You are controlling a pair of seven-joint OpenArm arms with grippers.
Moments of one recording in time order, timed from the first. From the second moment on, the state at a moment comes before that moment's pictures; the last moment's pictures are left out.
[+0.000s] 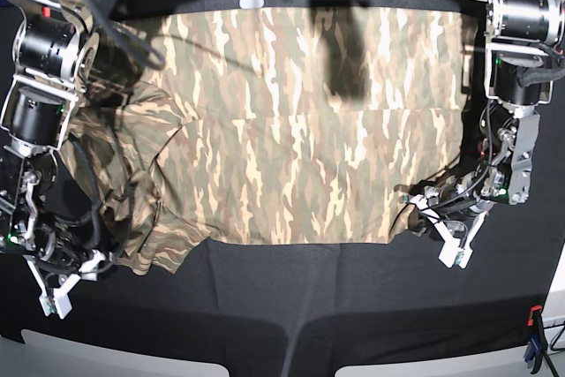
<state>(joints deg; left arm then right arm) -24.8 -16.1 6.1 52.3 -26.9 -26.2 29.4 34.0 22.7 14.7 59.9 15.3 34.7 -51.8</state>
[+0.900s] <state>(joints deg) -24.8 -16.0 6.1 52.3 -26.9 -26.2 28.3 37.2 17.1 14.8 41.6 2.2 30.2 -41.0</state>
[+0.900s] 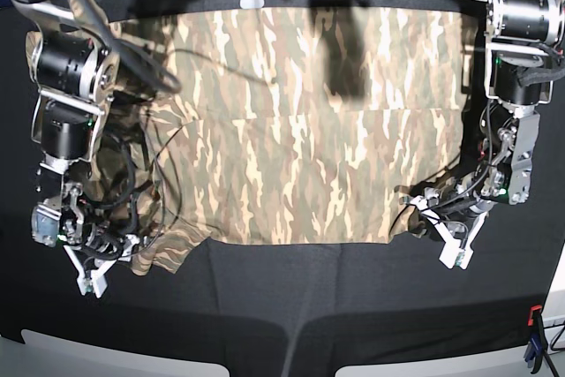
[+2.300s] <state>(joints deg) -23.2 -16.1 6.1 54.7 -26.8 -26.2 30.0 13.1 17.0 14.7 80.4 12.2 39.8 -53.6</state>
